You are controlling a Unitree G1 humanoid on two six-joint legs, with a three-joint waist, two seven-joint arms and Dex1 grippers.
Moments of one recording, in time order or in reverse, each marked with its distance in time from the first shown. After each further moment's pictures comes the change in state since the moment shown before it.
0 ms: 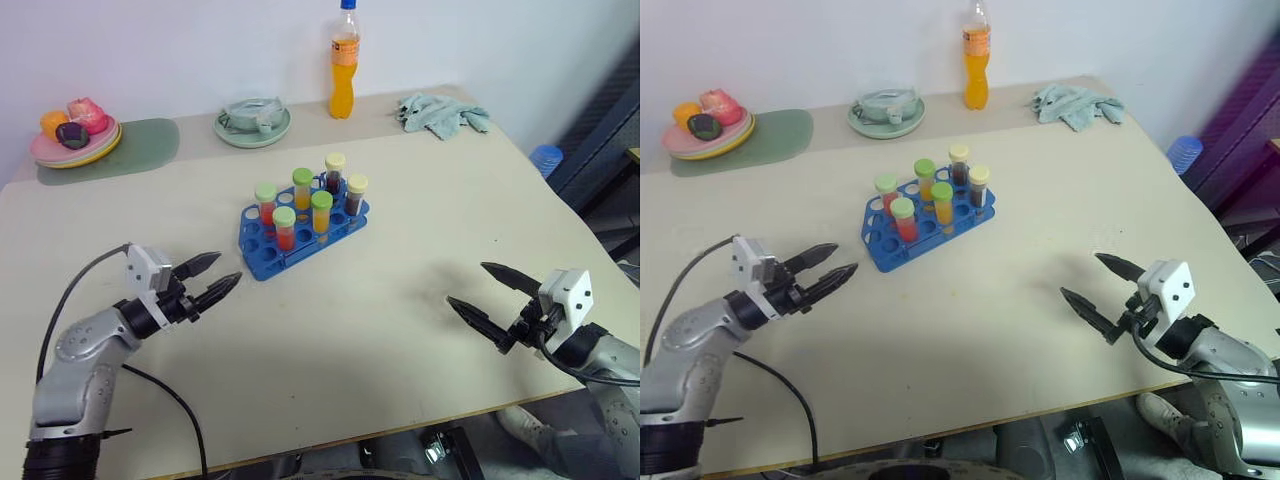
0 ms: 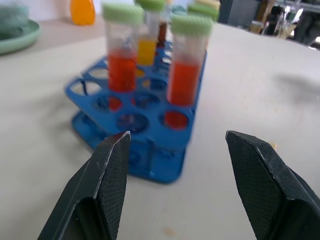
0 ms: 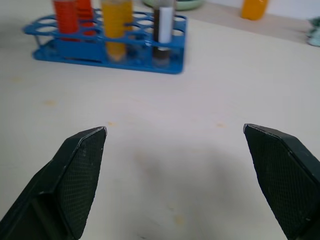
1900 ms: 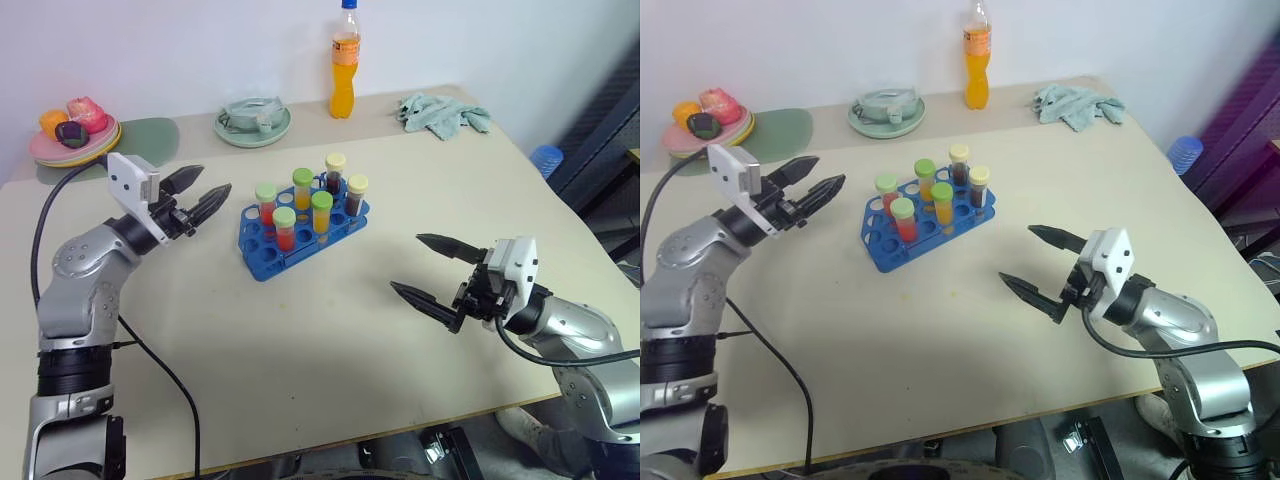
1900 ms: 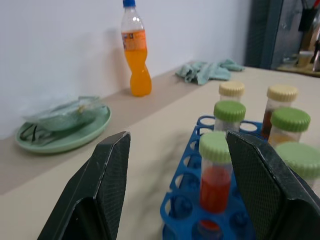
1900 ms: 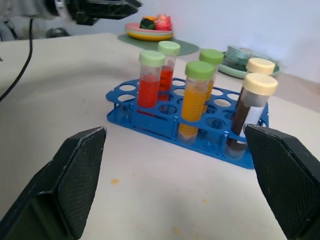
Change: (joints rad) left arm -0.432 0.088 0.027 0.114 -0.019 0.130 0.146; right arm -0.214 -0.003 0.189 -0.187 0.097 0.126 0.027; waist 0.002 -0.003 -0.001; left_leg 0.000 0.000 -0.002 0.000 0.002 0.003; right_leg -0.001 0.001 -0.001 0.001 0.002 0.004
